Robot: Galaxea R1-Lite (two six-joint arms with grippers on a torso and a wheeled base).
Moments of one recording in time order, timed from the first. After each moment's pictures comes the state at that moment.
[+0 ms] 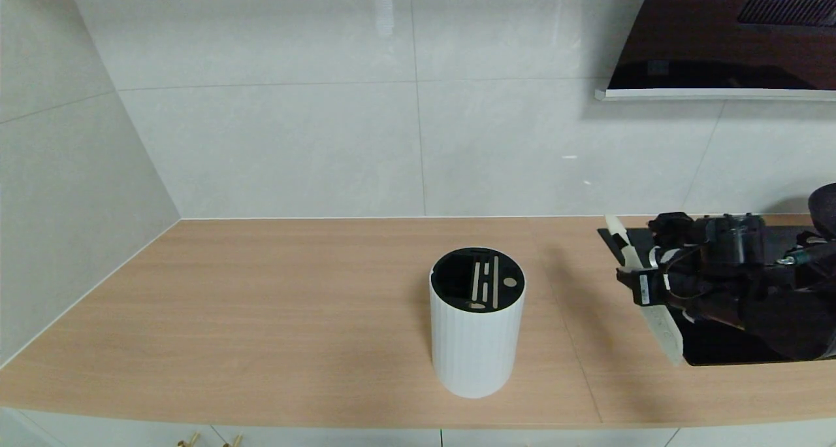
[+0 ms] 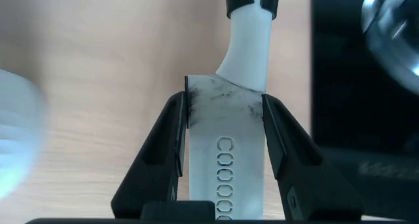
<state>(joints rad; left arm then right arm) 0.00 0.00 -0.06 0.01 0.04 -0.01 0.15 1.90 -0.74 -0.69 -0.06 -0.02</state>
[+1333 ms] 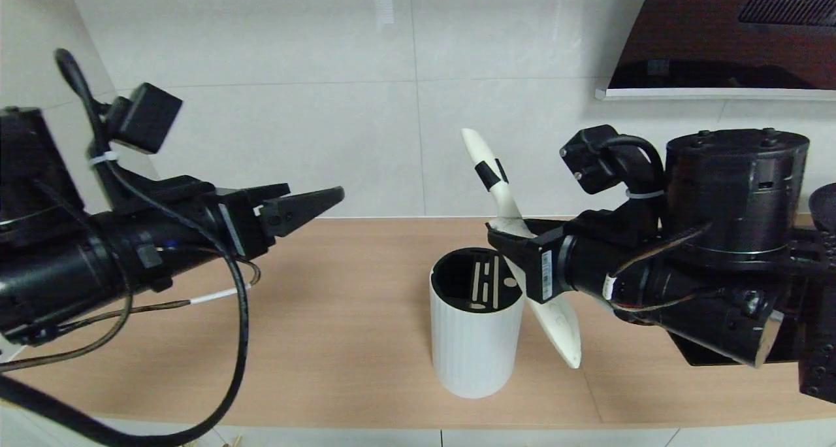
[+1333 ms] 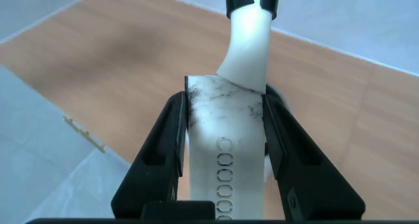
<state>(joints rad) -0.33 1.41 -0.76 -0.58 -0.31 -0.21 0.84 1.62 -0.95 -0.49 -0.25 0.08</state>
